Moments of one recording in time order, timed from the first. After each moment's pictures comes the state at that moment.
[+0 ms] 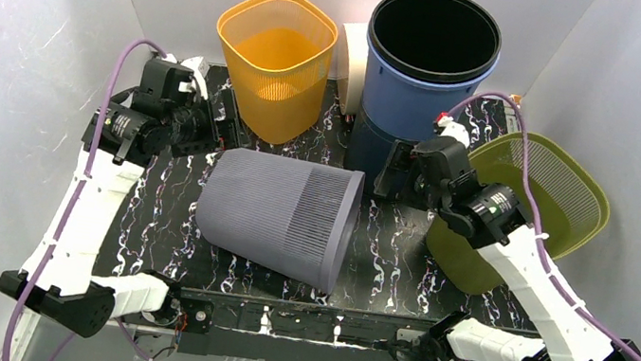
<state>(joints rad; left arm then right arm) -0.29 1.19 1.58 -1.17 0.11 -0.51 0.67 1.09 1.31 -0.97 0.31 0.67</state>
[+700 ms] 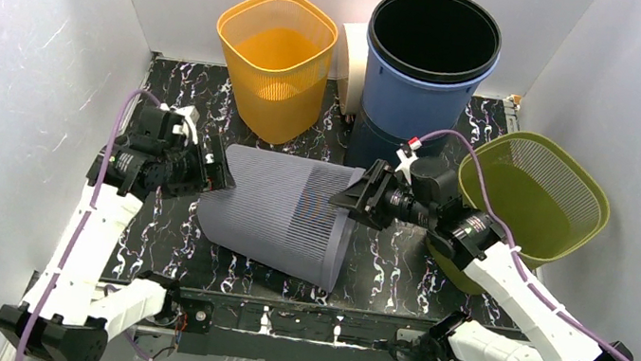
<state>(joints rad) -0.23 1.01 1.22 -1.15 0.11 -0.45 0.67 1.00 0.98 -0.51 -0.30 1.05</state>
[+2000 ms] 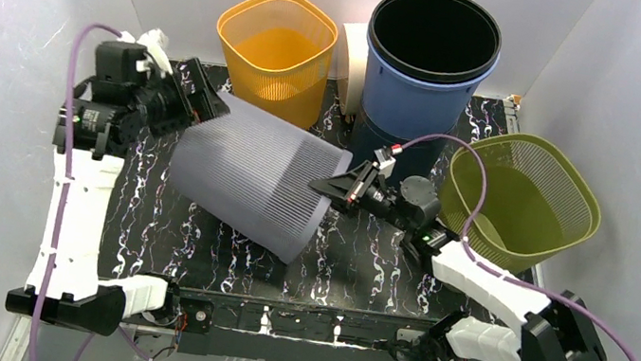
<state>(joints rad) -0.06 1.17 1.61 -1.11 0.27 -0.50 0.68 1.13 0.61 0.50 -0.44 1.54</state>
